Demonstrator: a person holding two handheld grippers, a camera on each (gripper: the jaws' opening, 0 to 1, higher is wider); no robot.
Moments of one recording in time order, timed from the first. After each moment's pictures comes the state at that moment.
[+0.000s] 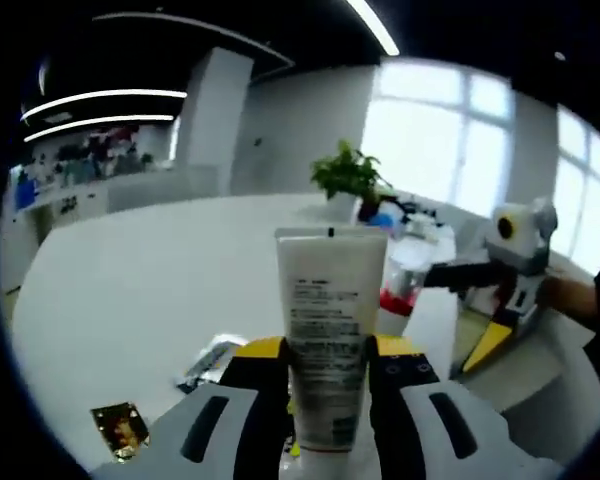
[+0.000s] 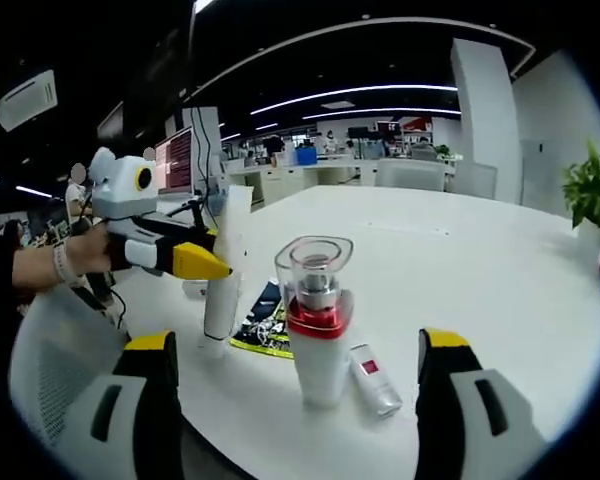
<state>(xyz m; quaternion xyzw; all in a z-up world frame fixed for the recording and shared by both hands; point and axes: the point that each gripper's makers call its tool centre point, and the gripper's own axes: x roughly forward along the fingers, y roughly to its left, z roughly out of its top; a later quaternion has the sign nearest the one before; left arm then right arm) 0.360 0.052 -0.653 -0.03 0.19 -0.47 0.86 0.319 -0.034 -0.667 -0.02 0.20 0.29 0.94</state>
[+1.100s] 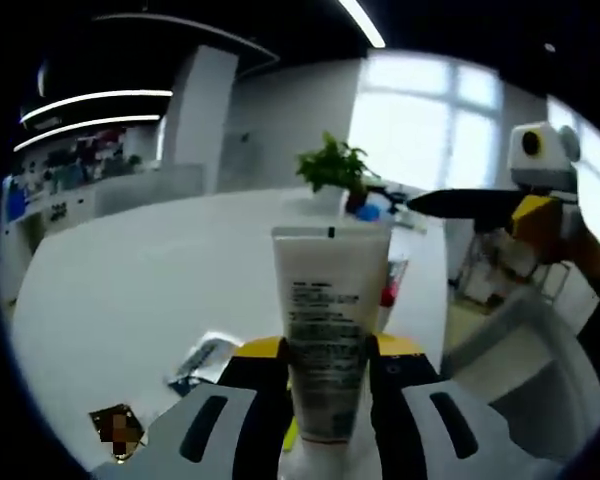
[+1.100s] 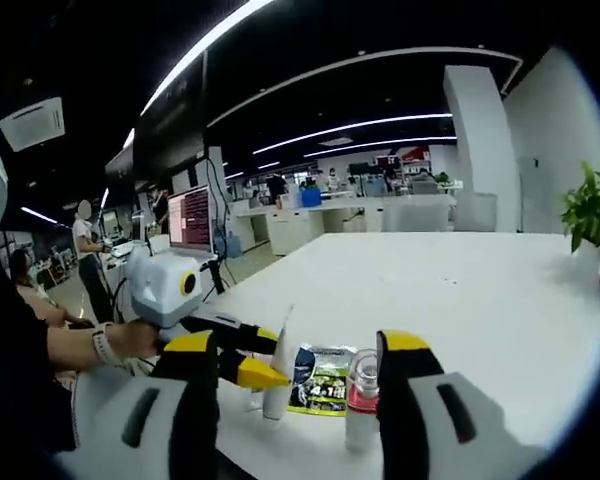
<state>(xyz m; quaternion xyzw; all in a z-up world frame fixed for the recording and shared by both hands) 0.343 0.046 -0.653 0.01 0.19 -0.49 0.85 0.310 0.012 -0.571 0.01 0.12 0.30 0.95</state>
